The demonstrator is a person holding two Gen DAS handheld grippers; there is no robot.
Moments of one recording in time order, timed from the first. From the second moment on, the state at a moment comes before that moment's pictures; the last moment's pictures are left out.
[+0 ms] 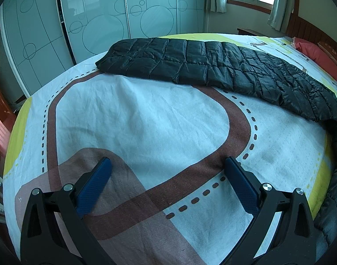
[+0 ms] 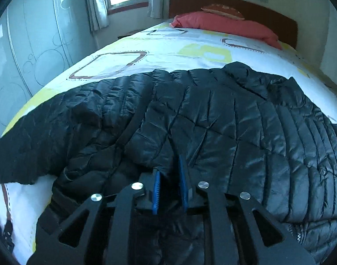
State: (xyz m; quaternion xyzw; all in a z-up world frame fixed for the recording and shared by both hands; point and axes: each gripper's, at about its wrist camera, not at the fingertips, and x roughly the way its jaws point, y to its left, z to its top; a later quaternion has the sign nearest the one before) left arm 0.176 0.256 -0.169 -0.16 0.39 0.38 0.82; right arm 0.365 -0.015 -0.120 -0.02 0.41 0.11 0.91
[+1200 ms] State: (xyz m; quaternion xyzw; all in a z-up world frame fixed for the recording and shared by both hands) left arm 0.178 0.256 -0.170 -0.15 0.39 0.38 0.82; right arm 0.365 -0.366 -0.104 0.10 0.39 -0.11 0.91
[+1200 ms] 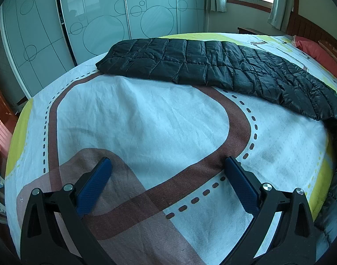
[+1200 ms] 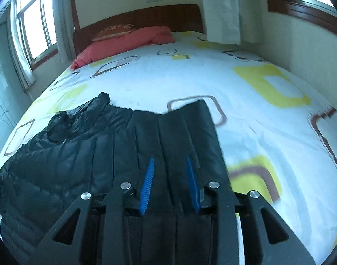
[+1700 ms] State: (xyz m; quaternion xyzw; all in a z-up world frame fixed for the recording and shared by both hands) left arm 0.178 0.254 -0.170 -0.15 0.39 0.38 0.82; right arm 0.332 -0.319 -0.142 0.06 0.41 -0.09 0.90
